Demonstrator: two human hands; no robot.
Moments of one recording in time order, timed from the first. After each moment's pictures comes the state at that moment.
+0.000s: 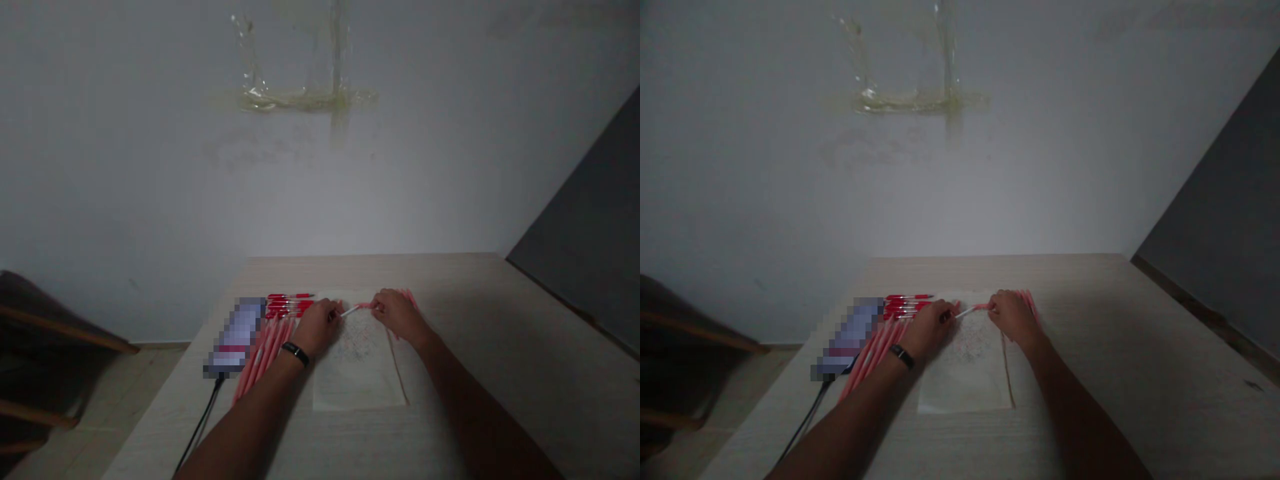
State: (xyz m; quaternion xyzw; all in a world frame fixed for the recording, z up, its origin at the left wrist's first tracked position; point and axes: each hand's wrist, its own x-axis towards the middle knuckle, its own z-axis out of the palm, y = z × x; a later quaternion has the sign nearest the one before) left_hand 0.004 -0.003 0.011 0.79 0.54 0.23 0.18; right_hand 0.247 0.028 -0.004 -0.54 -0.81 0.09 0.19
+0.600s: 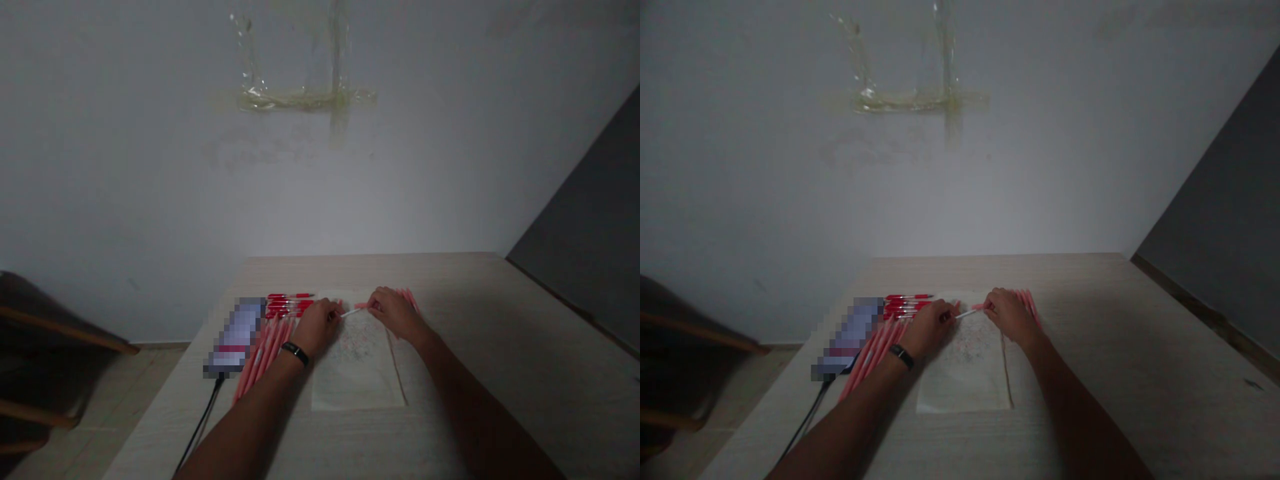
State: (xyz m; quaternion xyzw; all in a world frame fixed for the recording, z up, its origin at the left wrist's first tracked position) left_hand 0.005 -0.003 0.013 0.80 0.53 0.23 0.18; right_hand 0.244 0.025 0.003 -0.49 -0.83 0.10 0.23
